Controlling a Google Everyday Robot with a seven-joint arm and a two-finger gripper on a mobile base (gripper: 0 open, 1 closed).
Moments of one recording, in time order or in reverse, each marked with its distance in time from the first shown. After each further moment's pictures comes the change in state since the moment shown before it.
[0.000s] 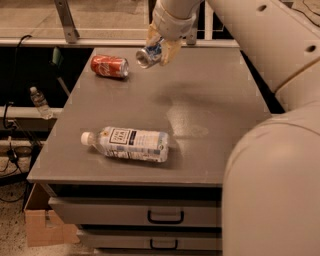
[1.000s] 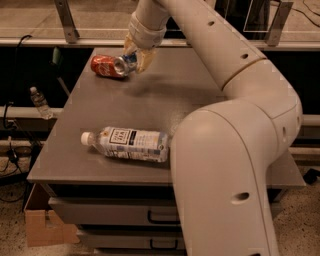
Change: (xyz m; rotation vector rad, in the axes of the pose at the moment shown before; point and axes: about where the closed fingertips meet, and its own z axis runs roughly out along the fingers) arm -0.034 -0.048 0.076 -0.024 -0.147 -0.009
